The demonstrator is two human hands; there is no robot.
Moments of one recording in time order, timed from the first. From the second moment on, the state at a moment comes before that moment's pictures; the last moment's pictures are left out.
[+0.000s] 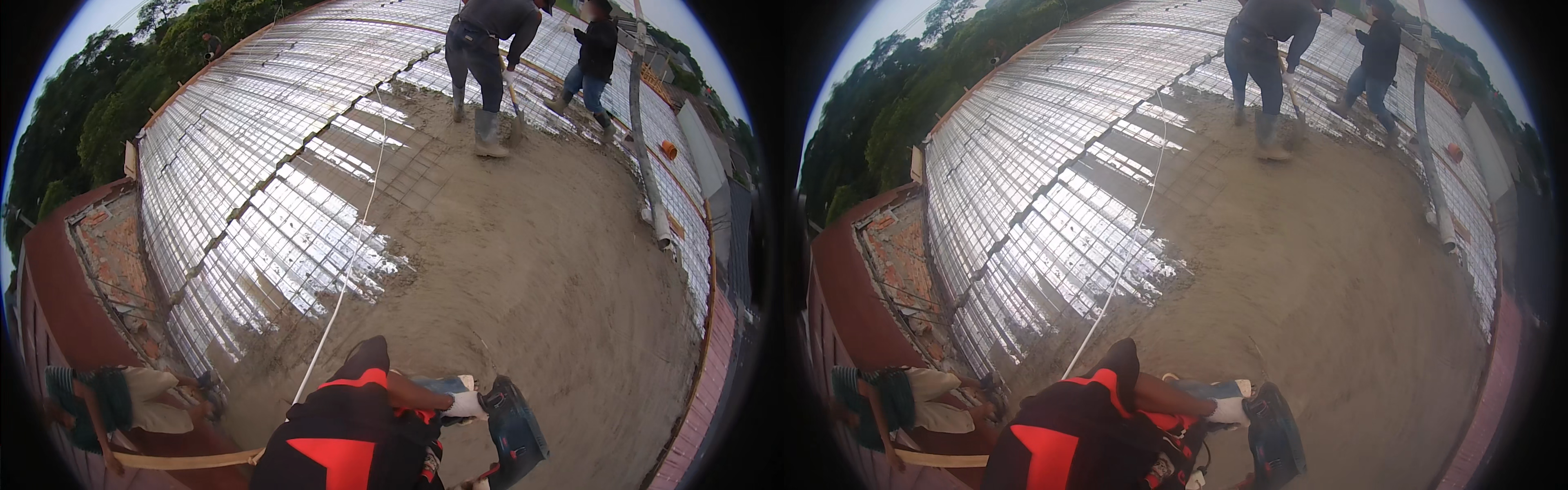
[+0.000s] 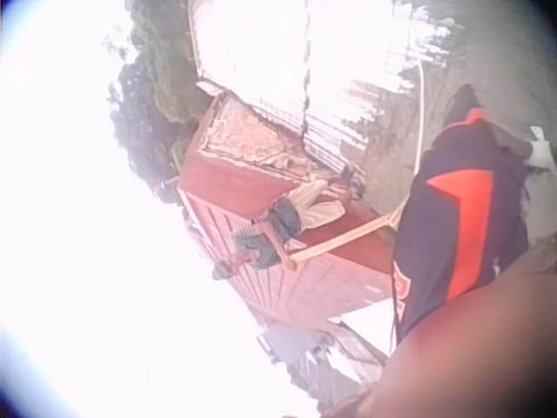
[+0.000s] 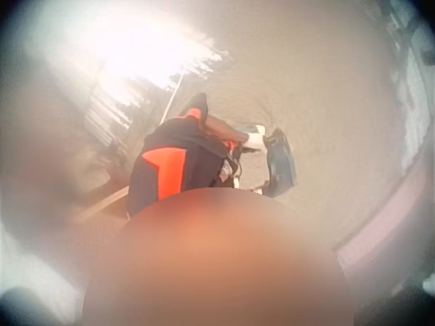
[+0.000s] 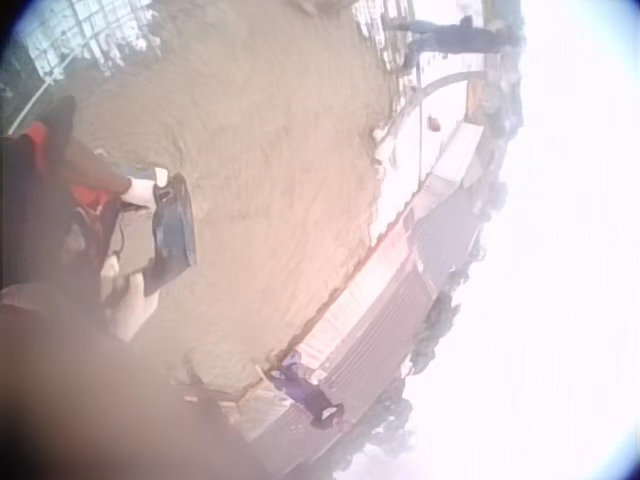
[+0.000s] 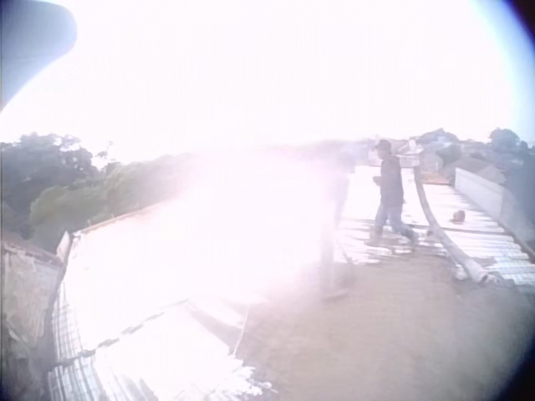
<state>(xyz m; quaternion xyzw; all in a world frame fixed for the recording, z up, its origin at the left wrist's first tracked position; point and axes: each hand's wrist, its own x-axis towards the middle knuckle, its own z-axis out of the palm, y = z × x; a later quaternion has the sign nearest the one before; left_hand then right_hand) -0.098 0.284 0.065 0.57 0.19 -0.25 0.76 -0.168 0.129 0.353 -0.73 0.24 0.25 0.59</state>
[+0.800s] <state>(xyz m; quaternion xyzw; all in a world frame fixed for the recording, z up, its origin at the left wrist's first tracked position) -0.013 0.445 0.064 0.54 0.21 -0.30 0.76 -0.062 0.303 0.369 -0.70 0.30 0.27 0.58</state>
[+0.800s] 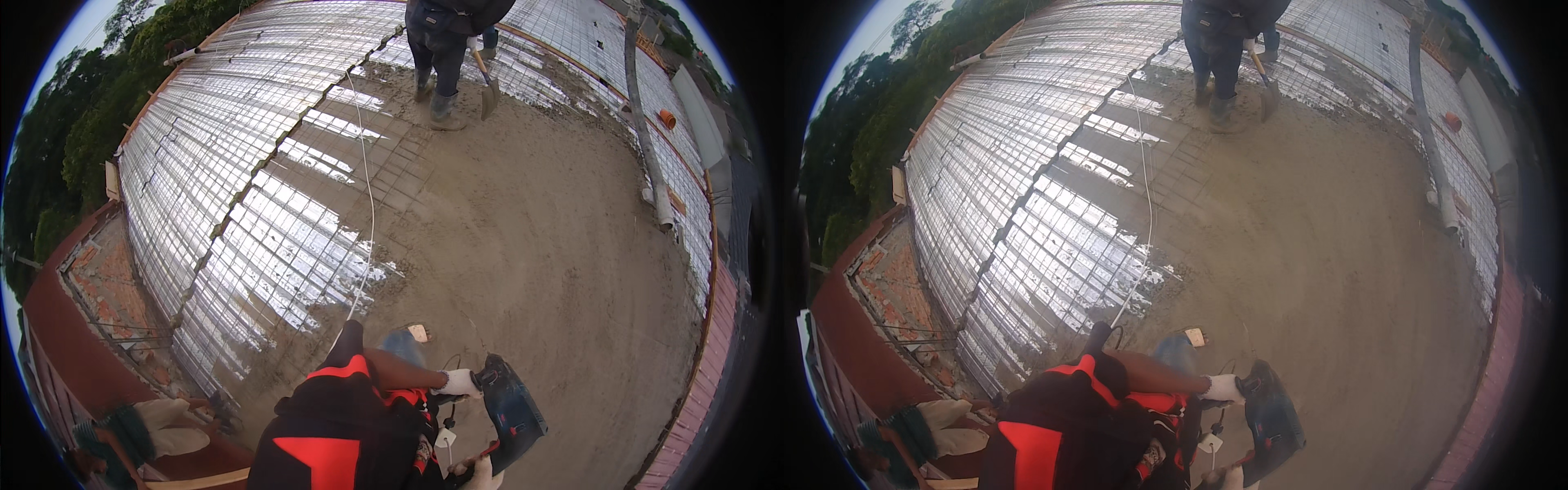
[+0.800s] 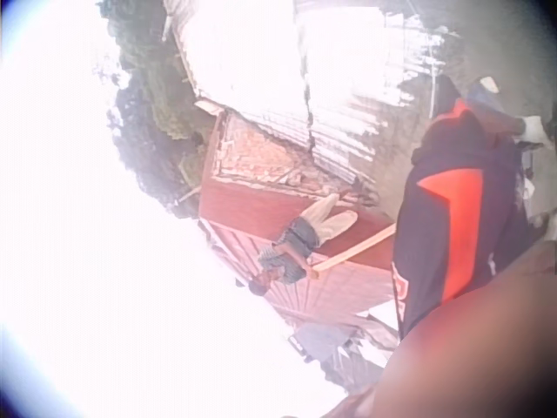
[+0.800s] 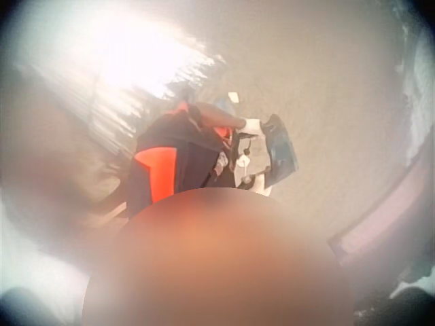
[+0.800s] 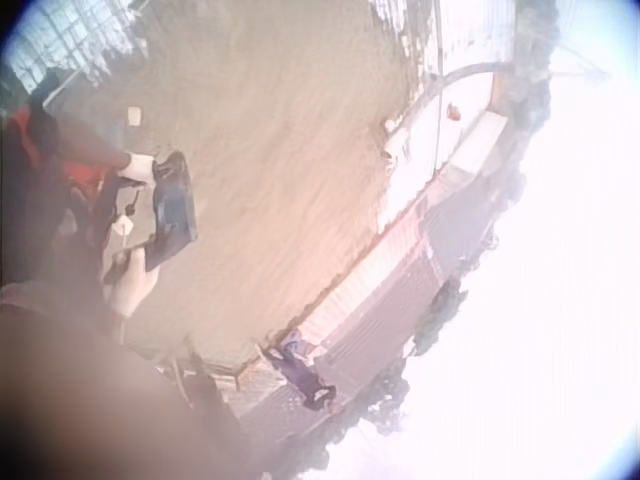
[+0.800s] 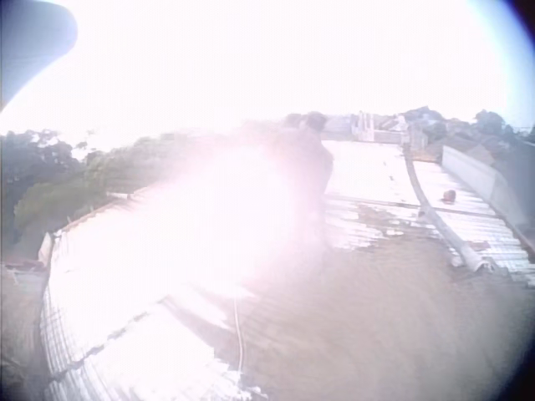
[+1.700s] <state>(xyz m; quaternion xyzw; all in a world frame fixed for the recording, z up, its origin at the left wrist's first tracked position) 0.040 0.363 0.092 0.59 -0.05 -0.54 0.60 -0.122 0.301 0.387 -0.62 0.49 -0.01 0.61</state>
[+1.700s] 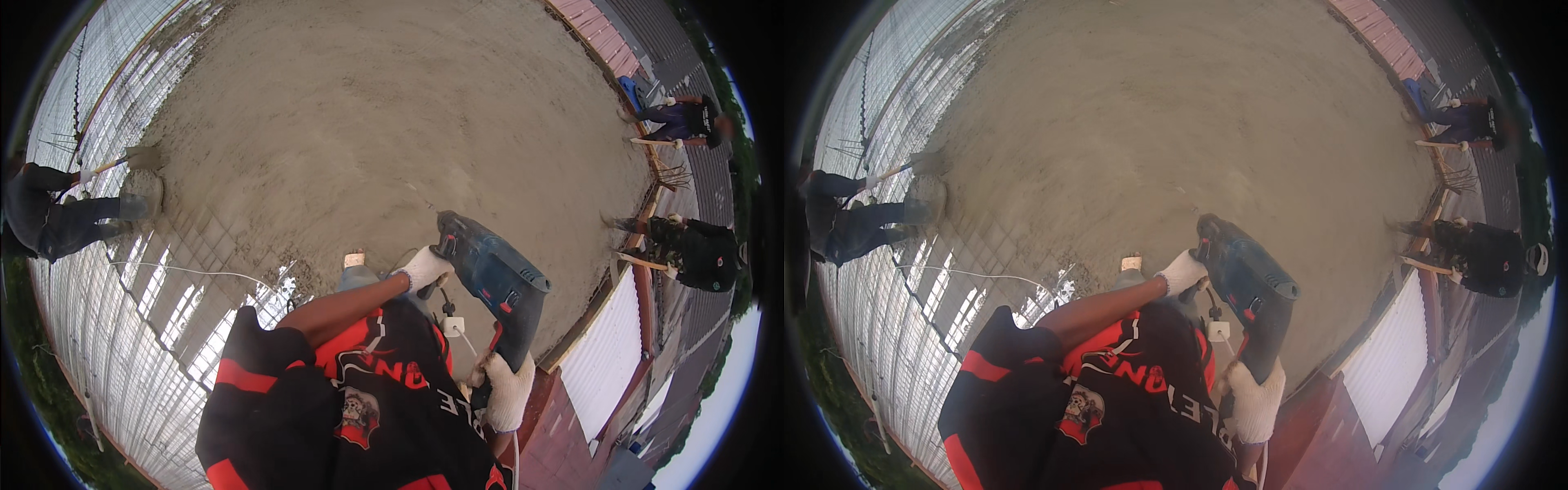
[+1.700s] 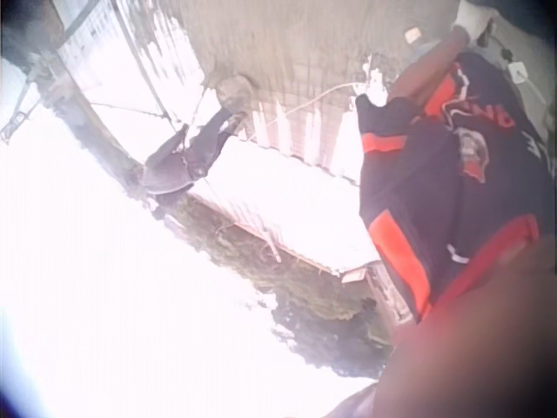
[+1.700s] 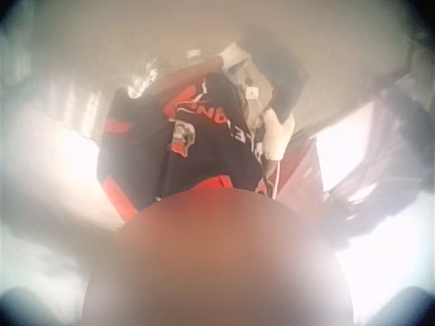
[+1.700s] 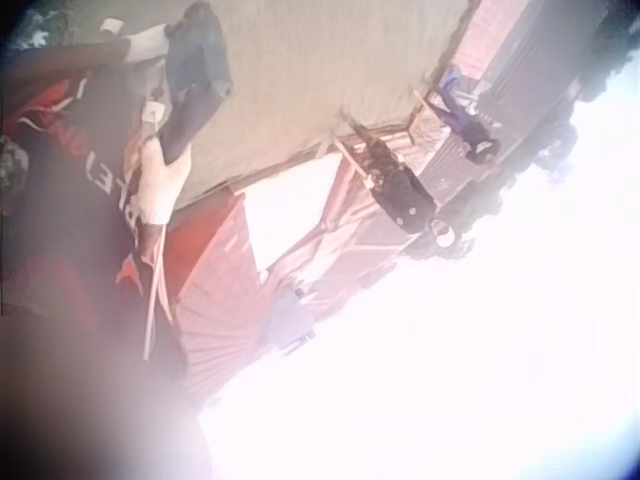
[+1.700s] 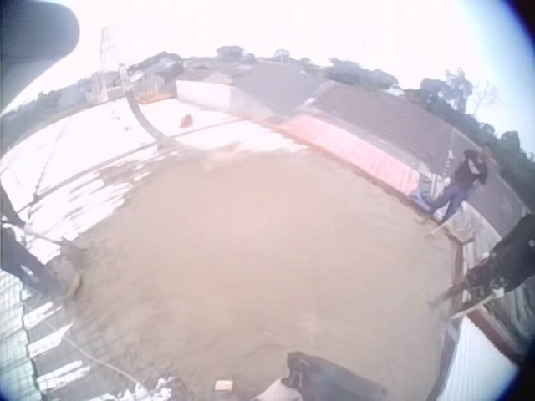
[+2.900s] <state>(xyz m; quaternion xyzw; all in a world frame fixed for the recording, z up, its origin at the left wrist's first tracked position) 0.024 0.290 -0.083 0.74 -0.22 -0.44 0.47 -0.085 0.170 0.285 -0.64 0.40 0.21 0.62</state>
